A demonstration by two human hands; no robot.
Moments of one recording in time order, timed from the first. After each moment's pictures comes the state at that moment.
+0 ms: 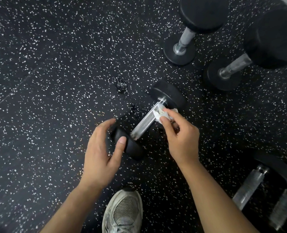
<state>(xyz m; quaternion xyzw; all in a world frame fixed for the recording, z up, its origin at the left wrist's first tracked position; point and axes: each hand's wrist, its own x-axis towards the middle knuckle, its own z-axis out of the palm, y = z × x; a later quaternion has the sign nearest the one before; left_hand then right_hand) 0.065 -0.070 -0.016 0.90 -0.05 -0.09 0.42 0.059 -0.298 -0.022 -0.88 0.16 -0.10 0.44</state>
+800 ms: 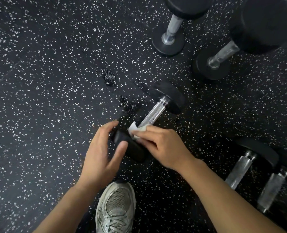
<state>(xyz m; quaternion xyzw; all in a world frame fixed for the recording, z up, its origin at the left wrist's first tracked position) 0.043 -0.083 -0.019 0.88 -0.09 -0.16 0.43 0.031 -0.306 -0.023 -0.92 -0.10 0.07 0.37</state>
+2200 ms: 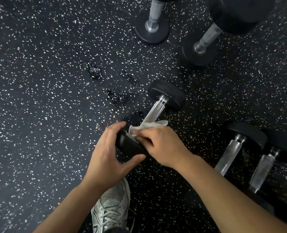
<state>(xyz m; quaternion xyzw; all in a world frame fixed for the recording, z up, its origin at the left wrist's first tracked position) 0.017 -0.112 -0.018 0.87 -0.16 -0.21 0.42 0.006 -0.319 -0.007 -0.93 -0.04 0.15 0.35</state>
